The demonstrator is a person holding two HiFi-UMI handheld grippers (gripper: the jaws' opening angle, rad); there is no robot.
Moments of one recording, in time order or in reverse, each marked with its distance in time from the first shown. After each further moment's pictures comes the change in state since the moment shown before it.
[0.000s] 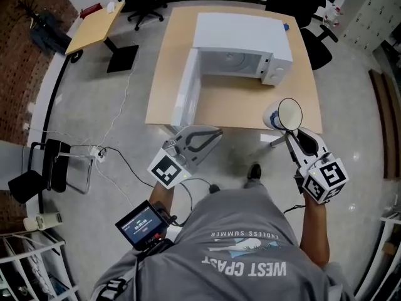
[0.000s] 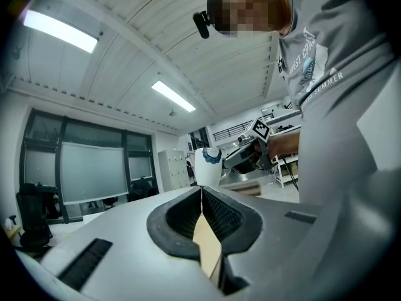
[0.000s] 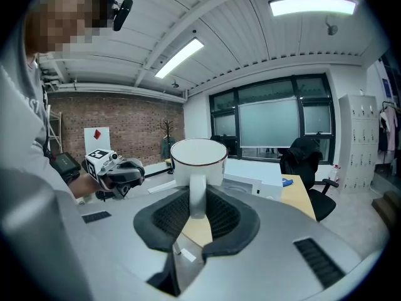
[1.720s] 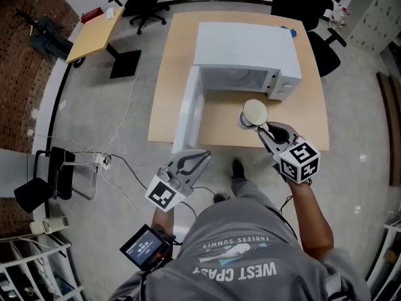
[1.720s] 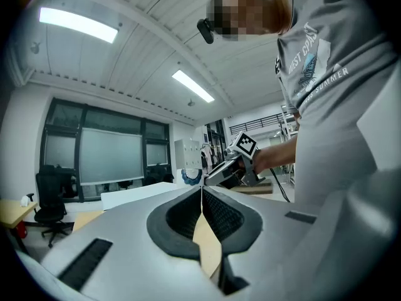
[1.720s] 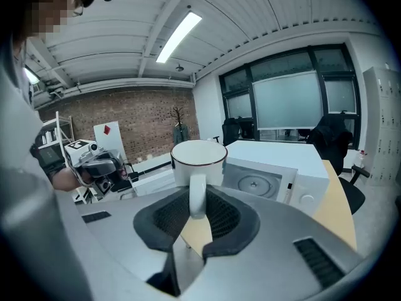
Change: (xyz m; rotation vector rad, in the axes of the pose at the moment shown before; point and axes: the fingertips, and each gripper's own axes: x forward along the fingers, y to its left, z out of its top) left arm -0.007 0.048 -0.056 -0.185 0.098 0.149; right arm 0.157 -0.032 -0.036 0.028 0.131 0.167
